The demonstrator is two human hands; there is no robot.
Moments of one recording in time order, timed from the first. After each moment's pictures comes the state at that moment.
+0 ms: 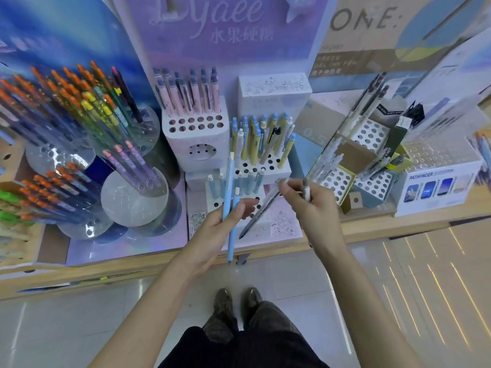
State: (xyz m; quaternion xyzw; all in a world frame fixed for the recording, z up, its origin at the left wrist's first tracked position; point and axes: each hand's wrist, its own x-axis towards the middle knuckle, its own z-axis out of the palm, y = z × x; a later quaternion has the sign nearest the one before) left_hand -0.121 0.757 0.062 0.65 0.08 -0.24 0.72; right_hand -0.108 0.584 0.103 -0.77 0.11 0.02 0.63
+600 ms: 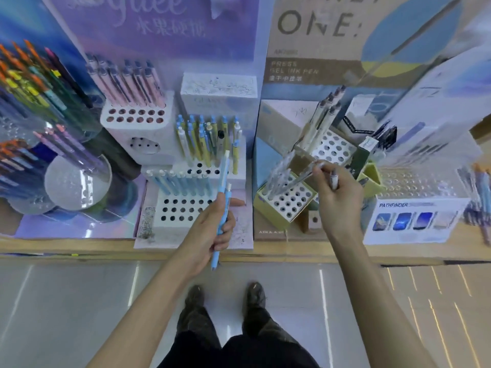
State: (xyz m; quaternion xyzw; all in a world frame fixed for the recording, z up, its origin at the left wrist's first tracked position) left_hand -0.109 0.636 0.064 0.57 0.17 -0.18 0.78; right_hand -0.041 0.431 0.072 -0.85 0.05 -0.12 0.52
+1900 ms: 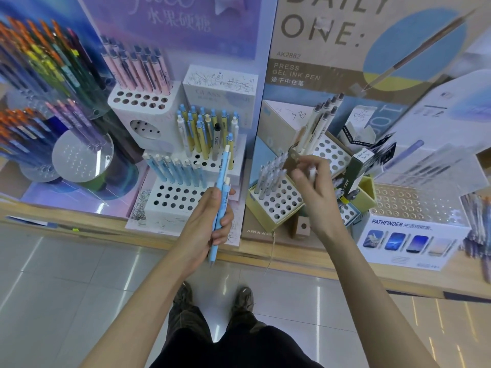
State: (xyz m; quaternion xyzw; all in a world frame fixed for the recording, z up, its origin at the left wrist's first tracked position) left_hand -0.122 0.598 0.073 0.55 0.18 -0.08 0.81; right_hand -0.026 0.414 0.071 -0.79 -0.08 0.09 0.61
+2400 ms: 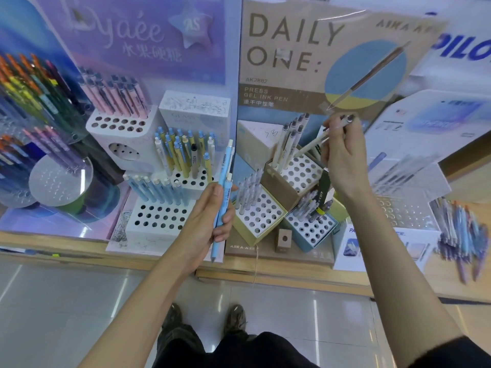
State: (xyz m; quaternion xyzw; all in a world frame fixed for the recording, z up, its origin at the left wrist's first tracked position) left_hand -0.091 0.572 0.096 0.57 0.11 -0.06 0.81; right_hand 0.042 0.379 0.136 -0.81 -0.08 -0.10 0.58
